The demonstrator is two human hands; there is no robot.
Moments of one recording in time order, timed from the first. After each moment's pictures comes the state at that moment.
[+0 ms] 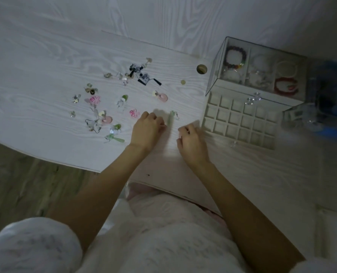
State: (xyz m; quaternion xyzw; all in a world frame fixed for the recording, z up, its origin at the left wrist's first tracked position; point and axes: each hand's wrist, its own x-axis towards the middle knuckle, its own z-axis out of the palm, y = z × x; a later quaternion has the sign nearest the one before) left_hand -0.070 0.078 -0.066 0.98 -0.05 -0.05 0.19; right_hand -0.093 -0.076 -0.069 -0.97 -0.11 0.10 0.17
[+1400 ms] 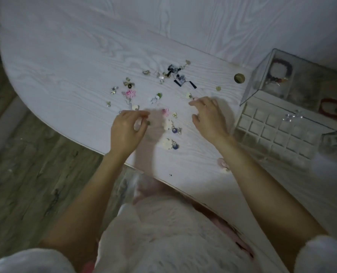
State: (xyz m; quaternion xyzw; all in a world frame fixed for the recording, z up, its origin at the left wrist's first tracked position) left_hand -0.121 0.180 -0.042 0.95 0.08 0.11 0.28; right_hand -0.019 -0.035 -0.045 -0.95 -0.21 0.09 0.21
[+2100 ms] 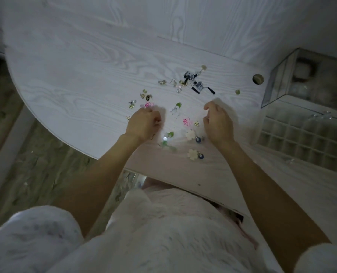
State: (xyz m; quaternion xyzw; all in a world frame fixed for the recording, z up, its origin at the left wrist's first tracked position) left_hand -0.051 0.248 -0.055 0.97 -0.01 -0.13 0.19; right_hand -0.015 0.023 -0.065 -0.97 -0.09 0.06 0.23
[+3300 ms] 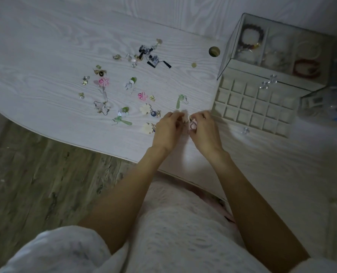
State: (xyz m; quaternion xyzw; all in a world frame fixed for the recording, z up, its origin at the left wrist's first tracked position) left_hand -0.112 0.038 -0.075 0.92 0.05 -0.07 0.38; right_hand -0.099 -0.085 -0.059 -0.96 -0.05 0.14 0.26
